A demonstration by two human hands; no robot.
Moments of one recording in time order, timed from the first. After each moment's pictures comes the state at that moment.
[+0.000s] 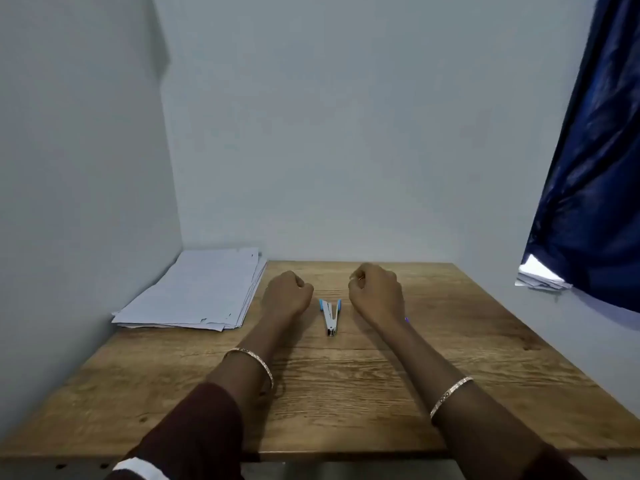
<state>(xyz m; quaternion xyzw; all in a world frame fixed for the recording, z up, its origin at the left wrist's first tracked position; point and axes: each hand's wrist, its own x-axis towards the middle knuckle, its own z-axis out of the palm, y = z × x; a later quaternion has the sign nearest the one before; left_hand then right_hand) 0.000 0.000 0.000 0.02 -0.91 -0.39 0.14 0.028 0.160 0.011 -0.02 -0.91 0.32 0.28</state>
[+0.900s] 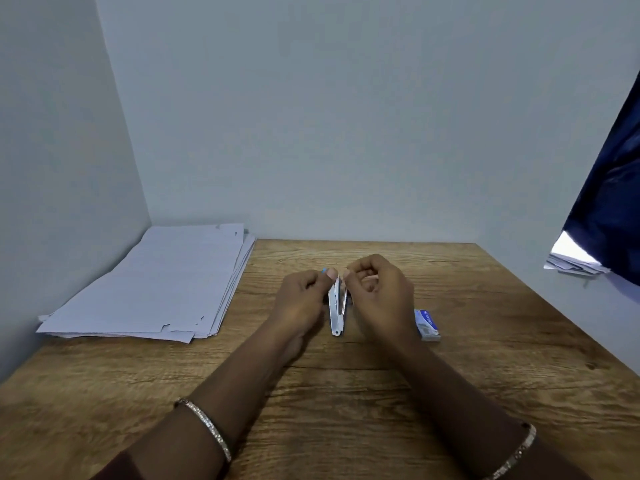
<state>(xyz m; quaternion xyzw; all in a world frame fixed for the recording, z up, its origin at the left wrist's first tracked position) -0.025 0.023 -0.030 -0.03 -0.70 -0.71 0.00 -0.014 0.152 -0.023 0.01 -0.81 0.50 0.30</state>
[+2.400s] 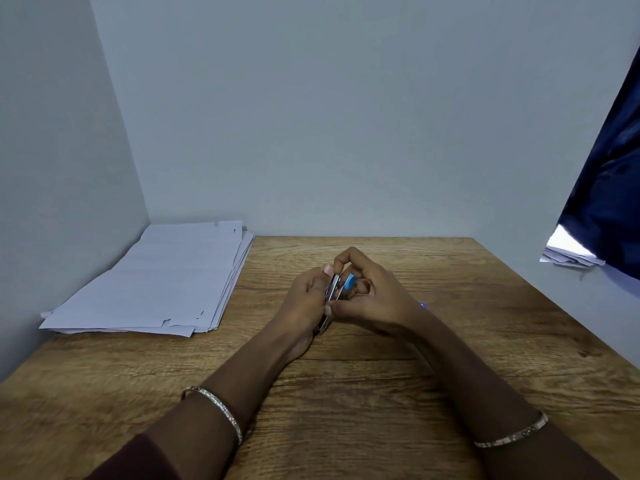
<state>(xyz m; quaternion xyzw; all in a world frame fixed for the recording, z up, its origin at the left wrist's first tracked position) -0.022 0.030 -0.037 -0.08 -0.62 -0.78 -0.05 -0.030 0.185 -0.031 0.27 -0.80 0.53 0.06</state>
